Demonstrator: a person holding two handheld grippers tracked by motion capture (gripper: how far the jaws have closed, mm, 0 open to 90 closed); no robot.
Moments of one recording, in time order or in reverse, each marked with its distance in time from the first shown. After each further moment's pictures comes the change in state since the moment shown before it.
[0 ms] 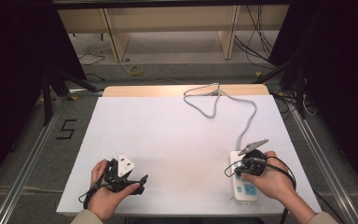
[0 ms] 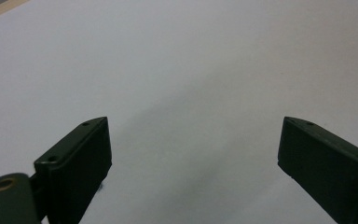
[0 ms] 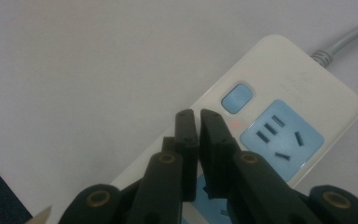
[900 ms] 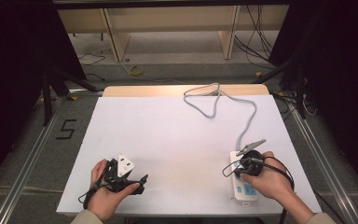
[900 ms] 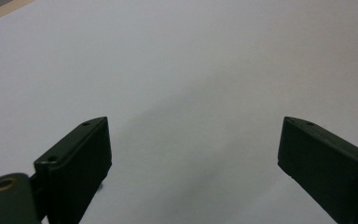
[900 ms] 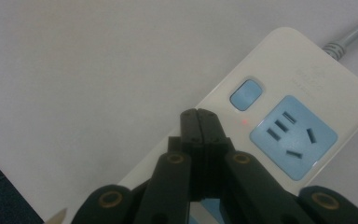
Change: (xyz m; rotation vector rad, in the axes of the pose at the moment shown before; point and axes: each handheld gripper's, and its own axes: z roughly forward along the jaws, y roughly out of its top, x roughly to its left) left arm 0.000 0.001 -0.001 -0.008 0.002 0.000; right arm 0.004 0.002 0.003 0.031 0.006 0.017
